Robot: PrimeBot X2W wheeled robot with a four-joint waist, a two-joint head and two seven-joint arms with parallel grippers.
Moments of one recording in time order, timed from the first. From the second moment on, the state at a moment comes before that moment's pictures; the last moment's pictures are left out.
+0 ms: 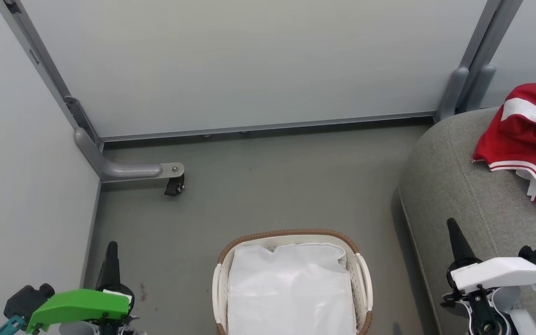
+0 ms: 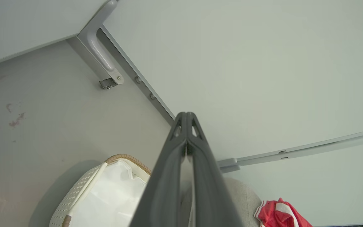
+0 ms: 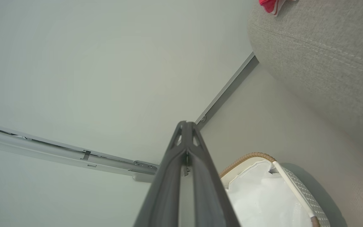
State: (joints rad) left arm -0.05 0.05 0.02 0.31 -1.12 -0.12 -0.03; right arm -0.12 -0.04 -0.07 0.34 1.05 0.13 -0.03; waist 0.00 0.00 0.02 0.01
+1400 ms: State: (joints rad) left arm -0.08 0.05 0.09 0.26 -1.45 -0.12 0.07; right arm -0.12 -0.05 -0.10 0.28 1.44 0.13 0.07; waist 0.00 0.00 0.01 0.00
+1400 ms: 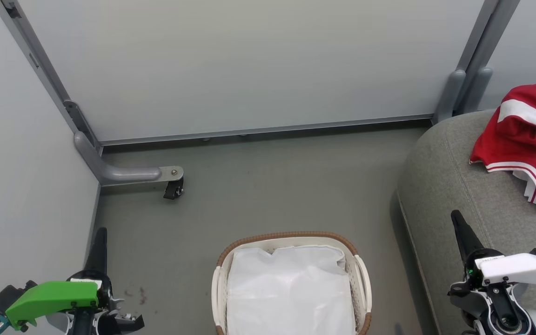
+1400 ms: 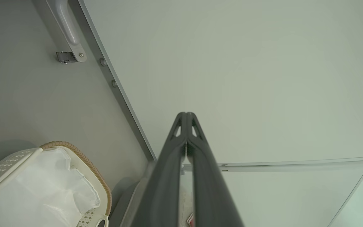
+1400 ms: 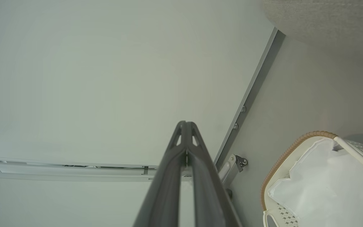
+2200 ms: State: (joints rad) left arm -0.10 0.05 0.11 0.25 -1.60 -0.13 0.11; right arm -0.11 -0.05 -0.11 0.25 1.60 0.13 0.11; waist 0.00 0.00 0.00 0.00
